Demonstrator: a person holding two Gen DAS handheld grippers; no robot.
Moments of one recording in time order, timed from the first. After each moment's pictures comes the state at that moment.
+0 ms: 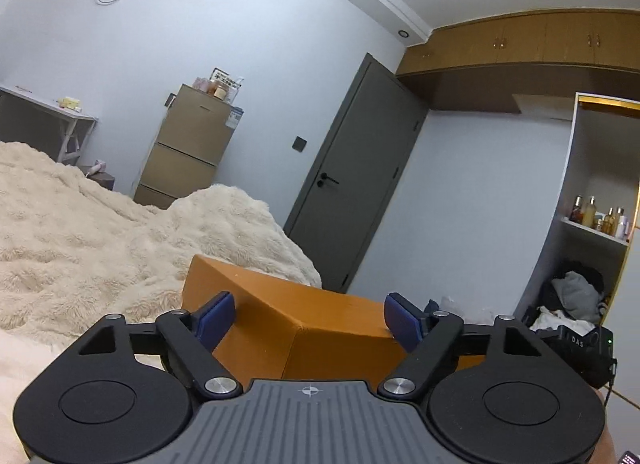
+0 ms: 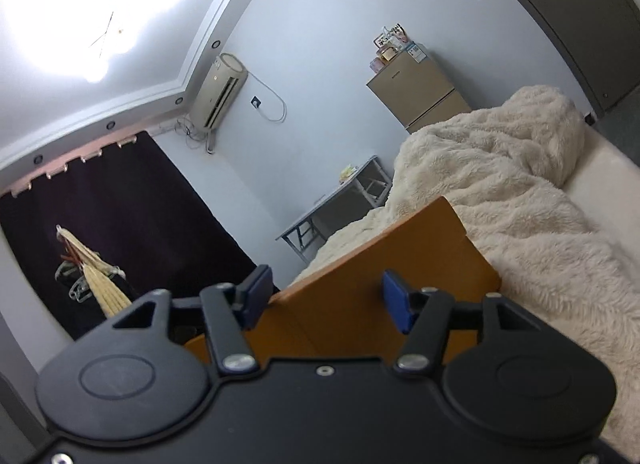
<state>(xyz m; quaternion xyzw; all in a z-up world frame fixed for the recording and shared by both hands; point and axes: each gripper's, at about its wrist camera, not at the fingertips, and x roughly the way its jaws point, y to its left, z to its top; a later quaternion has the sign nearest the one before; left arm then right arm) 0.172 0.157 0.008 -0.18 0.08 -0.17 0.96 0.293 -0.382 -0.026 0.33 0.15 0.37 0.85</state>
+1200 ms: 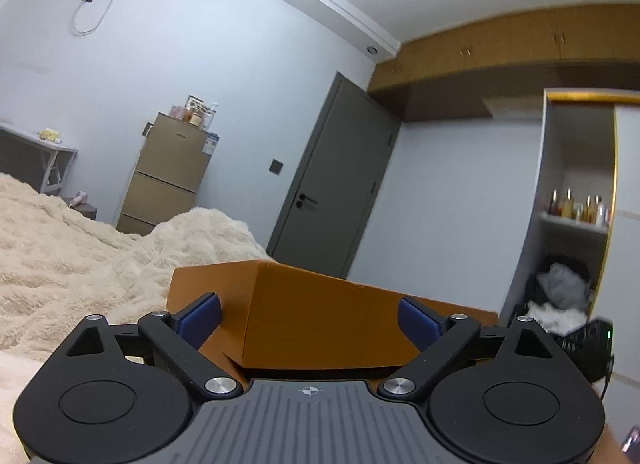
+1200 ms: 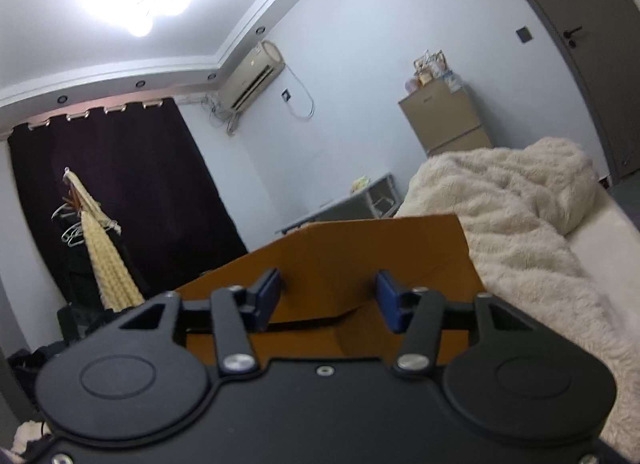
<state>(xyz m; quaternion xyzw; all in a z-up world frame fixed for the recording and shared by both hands) 0.160 0.152 0.003 -0.20 0.03 -0.20 0.96 0.254 -0.373 -0.016 0.23 0.09 0.38 0.89</state>
